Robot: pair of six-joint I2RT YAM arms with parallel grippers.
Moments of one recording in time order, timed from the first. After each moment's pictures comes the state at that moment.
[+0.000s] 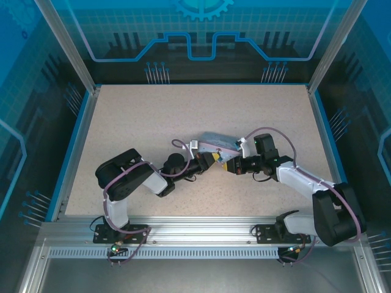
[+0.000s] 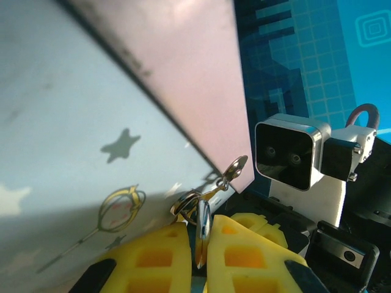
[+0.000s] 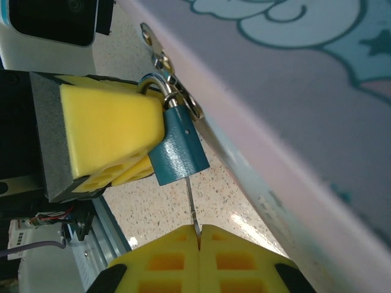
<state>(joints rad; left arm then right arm) -0.76 1.89 0.54 1.27 0.27 -1.29 0.31 1.29 0.59 -0.17 -0.77 0.35</state>
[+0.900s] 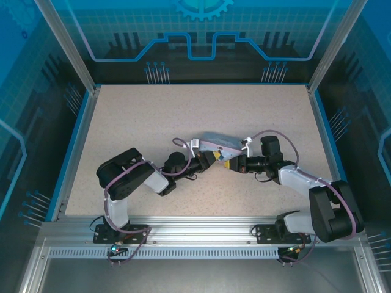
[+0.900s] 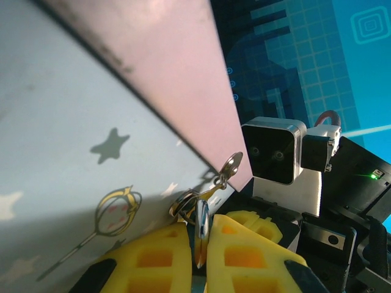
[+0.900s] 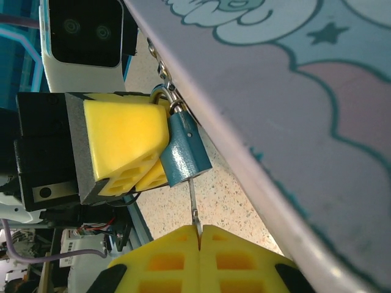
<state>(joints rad) -0.76 1.90 0.56 1.27 0.28 -1.26 0.23 1.31 0.49 0.07 -0.93 0.48</state>
